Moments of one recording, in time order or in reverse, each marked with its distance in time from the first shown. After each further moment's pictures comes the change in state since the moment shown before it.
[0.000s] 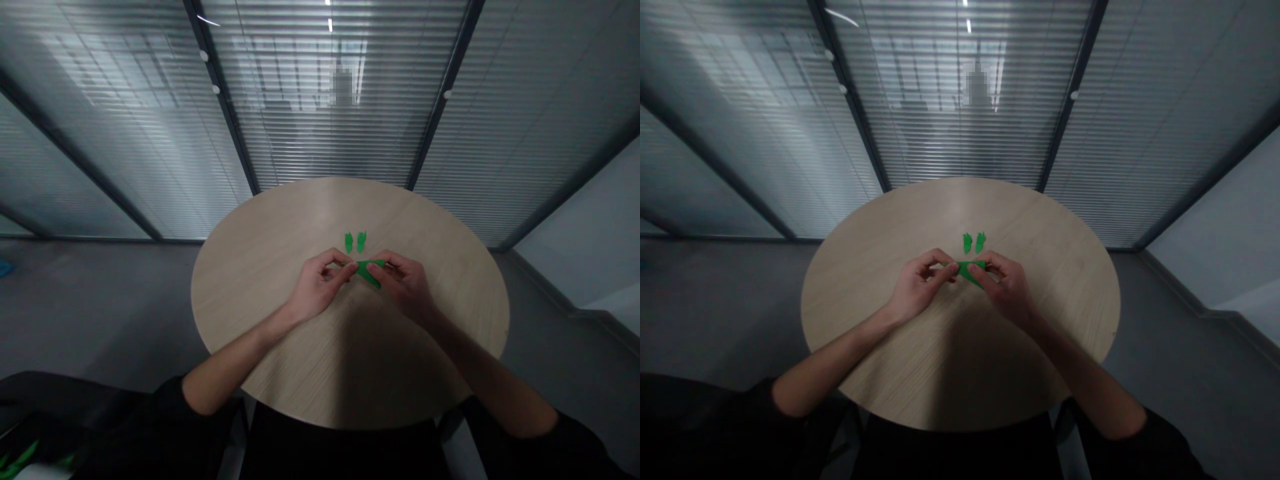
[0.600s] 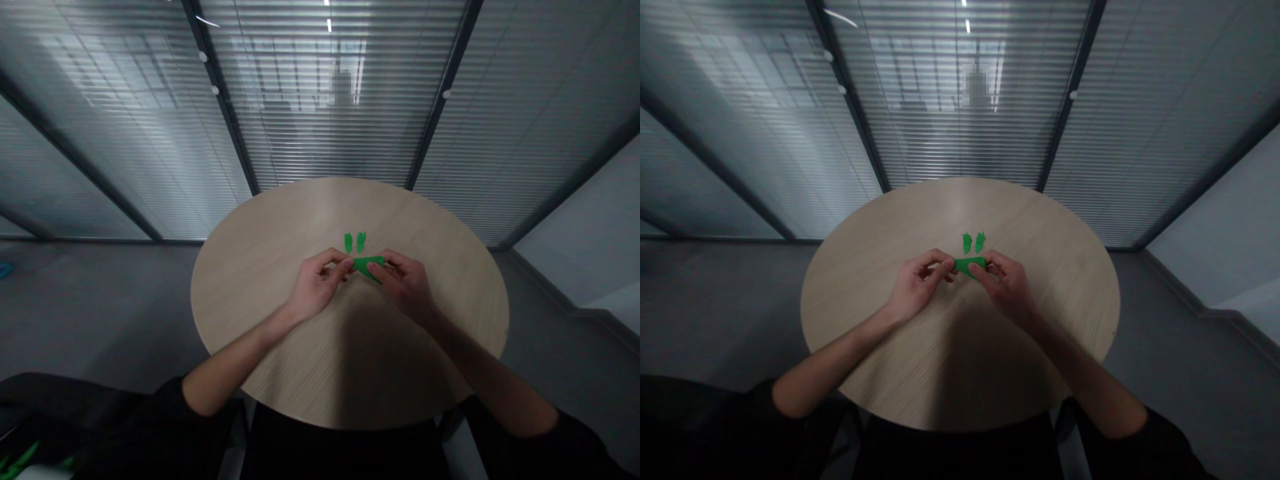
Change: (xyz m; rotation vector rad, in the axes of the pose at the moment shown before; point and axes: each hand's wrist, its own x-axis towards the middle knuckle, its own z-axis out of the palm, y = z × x) left_hand 0.000 -0.003 -0.001 -0.011 0.012 0.034; right_hand 0.001 -0.004 0.001 0.032 0.020 0.022
